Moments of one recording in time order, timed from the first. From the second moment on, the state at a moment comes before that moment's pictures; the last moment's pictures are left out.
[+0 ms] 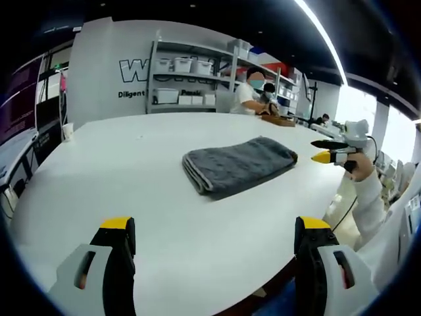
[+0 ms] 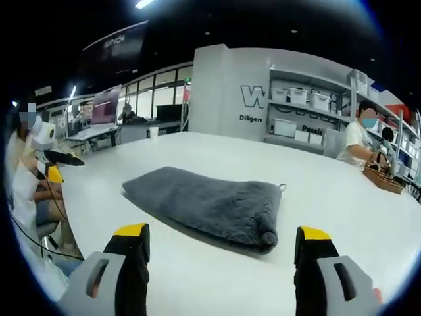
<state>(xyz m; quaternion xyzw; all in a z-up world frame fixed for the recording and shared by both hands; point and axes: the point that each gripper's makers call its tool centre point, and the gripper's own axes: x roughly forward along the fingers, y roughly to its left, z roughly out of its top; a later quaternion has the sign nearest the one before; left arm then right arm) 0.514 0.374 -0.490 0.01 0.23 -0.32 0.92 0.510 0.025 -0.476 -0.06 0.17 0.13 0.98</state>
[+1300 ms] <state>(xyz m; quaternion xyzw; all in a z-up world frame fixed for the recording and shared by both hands) 0.519 0.377 -0.497 0.01 0.24 -0.31 0.92 0.493 0.037 -0.473 -0.07 0.19 0.16 0.97</state>
